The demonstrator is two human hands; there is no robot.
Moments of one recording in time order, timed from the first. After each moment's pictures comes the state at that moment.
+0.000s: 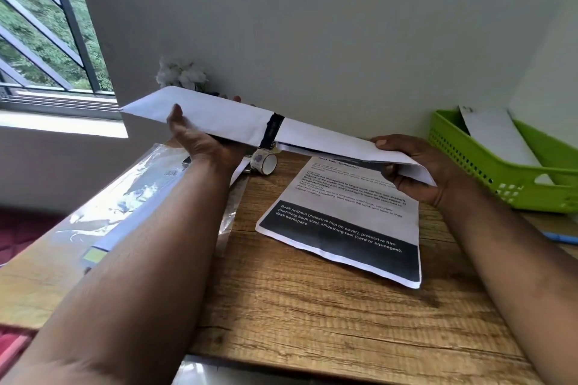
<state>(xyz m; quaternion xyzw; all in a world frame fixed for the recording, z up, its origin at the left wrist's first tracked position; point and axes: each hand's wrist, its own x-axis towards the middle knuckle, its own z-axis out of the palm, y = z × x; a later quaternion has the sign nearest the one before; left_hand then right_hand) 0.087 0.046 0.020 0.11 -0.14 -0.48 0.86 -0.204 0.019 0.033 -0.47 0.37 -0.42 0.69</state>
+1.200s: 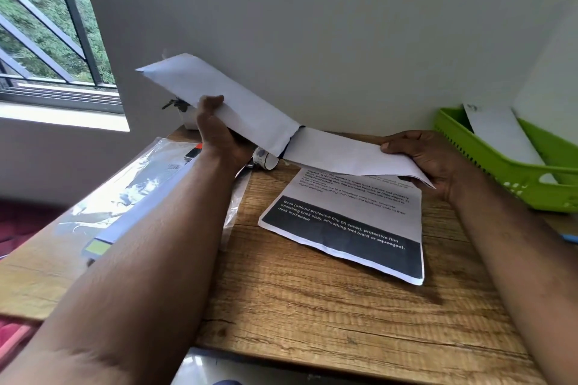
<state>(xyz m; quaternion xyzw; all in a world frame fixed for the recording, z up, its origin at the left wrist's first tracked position) 0.077 0.049 0.023 0.22 -0.25 -0.50 0.80 -0.212 0.008 0.030 -0.57 0.43 -0.45 0.53</state>
